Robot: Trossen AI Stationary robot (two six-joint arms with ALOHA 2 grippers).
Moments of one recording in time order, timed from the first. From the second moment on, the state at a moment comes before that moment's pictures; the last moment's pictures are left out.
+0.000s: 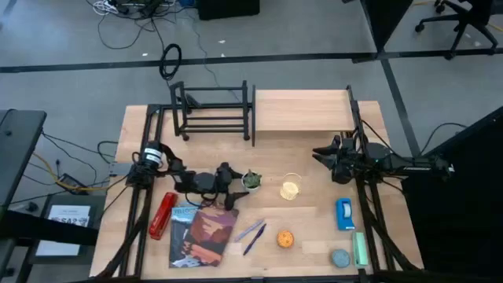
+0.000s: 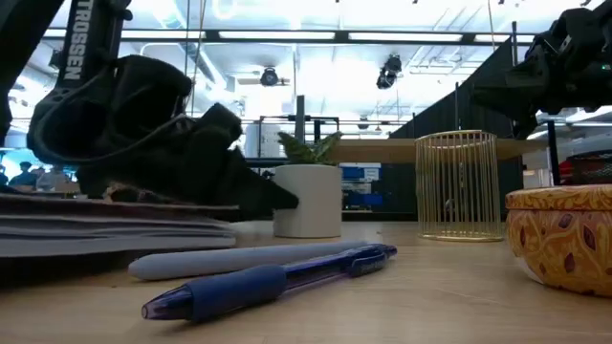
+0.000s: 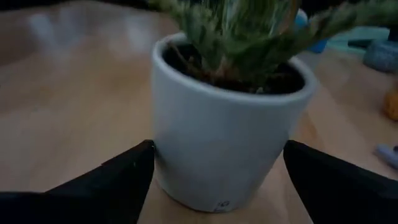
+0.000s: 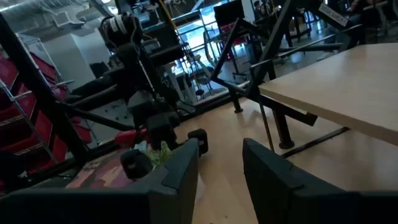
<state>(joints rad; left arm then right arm) -0.15 2.06 0.47 1.39 -0.26 -0.24 -0.07 0.03 0.01 0.08 0.16 0.34</state>
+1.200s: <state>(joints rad) -0.07 2.06 0.78 0.96 -0.05 -0.04 -0.07 0.03 0.01 0.08 0.16 0.34</state>
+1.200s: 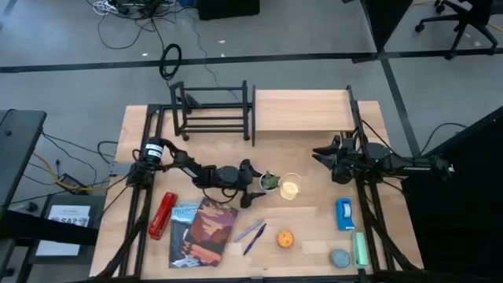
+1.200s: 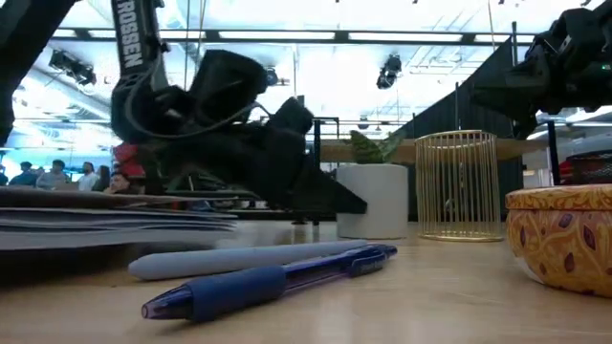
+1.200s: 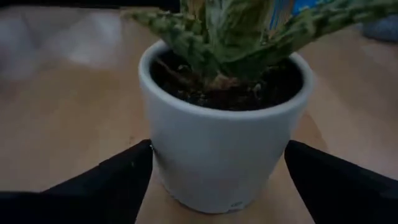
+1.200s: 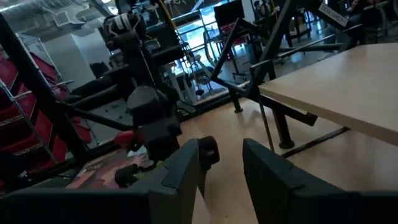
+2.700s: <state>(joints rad) -0.12 1.86 0.75 0.71 -0.26 -0.16 -0.07 0.03 0.01 0.08 0.16 0.34</state>
